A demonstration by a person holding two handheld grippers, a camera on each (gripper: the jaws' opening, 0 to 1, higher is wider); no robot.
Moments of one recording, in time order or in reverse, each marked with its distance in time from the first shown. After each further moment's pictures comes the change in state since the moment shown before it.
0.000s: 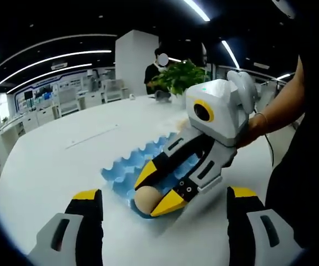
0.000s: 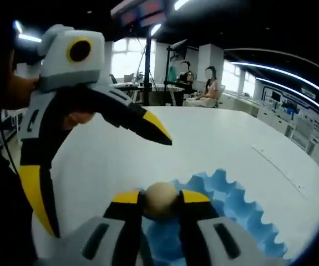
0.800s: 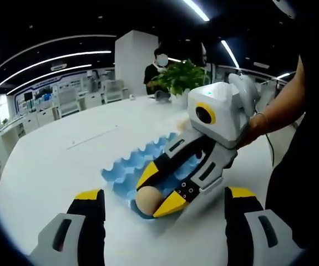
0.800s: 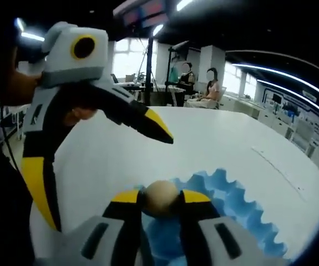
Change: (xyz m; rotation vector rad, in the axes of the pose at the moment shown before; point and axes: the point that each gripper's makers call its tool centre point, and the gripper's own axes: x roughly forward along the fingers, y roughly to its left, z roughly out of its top) left arm -0.001 0.000 0.000 0.007 -0.001 -0.001; right arm -0.001 0.001 -0.002 -0.043 -0.008 0.001
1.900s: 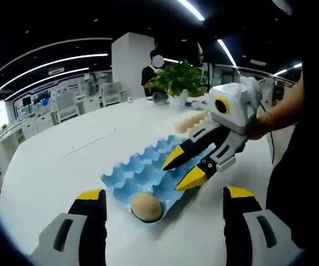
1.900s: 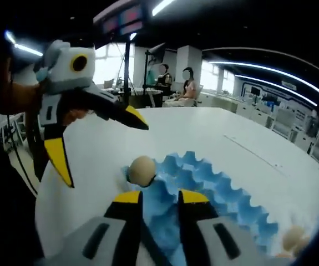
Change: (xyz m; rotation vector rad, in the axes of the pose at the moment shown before) left arm -0.002 -0.003 0.009 0.035 -0.008 -0.003; right arm -0.063 -0.024 -0.023 0.125 -0.004 -0.177
